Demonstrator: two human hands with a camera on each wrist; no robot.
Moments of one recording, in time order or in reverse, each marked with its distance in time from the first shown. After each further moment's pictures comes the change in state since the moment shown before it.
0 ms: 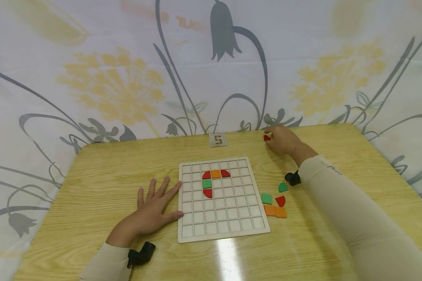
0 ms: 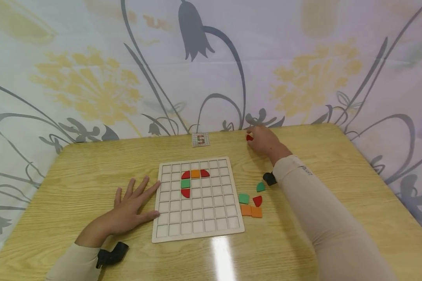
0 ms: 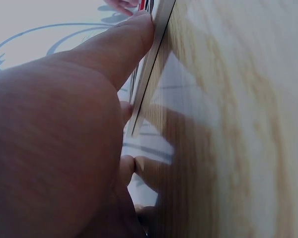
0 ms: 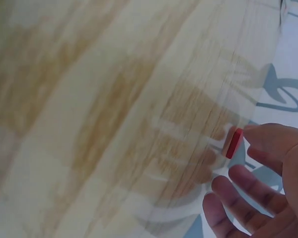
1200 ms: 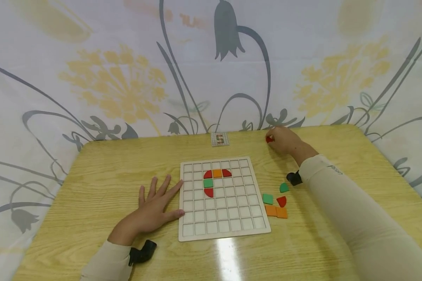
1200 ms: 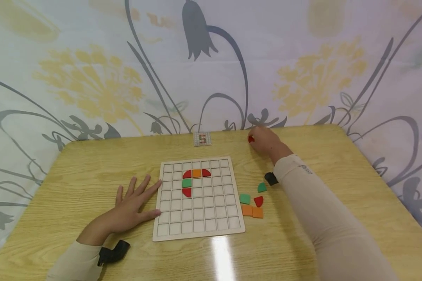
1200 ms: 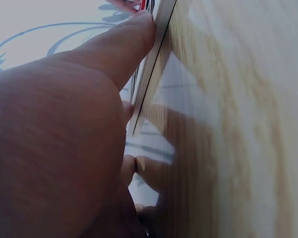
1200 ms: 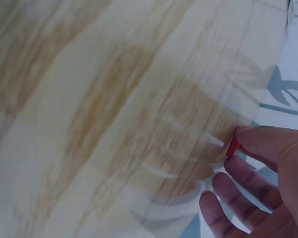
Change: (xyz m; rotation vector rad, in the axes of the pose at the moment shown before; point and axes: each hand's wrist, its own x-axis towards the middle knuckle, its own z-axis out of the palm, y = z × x) left_hand -0.003 0.003 -0.003 -0.004 -0.002 -0.009; right_hand 0.006 0.000 0.002 -0.075 -0.022 -0.072
